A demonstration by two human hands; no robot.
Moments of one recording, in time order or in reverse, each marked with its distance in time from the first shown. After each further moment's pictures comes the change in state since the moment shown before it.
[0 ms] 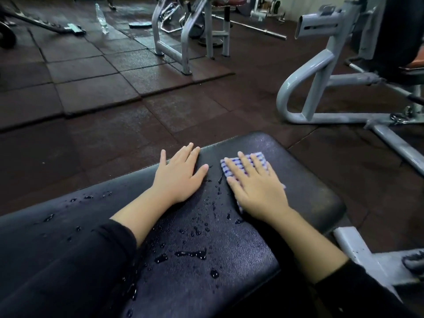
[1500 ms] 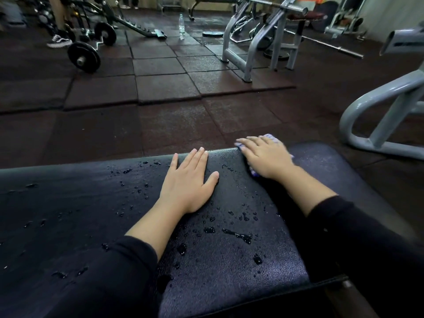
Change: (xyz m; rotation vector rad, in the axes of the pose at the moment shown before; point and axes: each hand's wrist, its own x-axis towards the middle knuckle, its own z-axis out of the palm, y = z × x) left_hand -0.086 -0.049 0.007 0.042 0.108 -0.270; right_hand 0.104 -0.059 0.013 -0.054 -0.052 -0.314
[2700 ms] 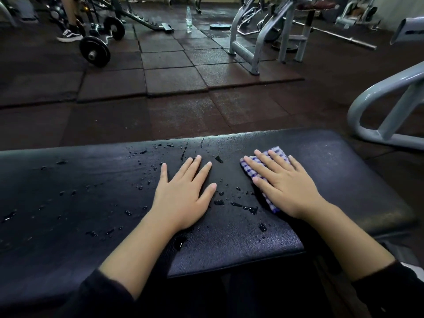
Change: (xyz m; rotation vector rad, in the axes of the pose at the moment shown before) left_hand -0.087 -0.002 -0.013 0.025 -0.093 -0.047; right_hand -0.137 -0.032 -0.015 0.059 -0.039 -0.100
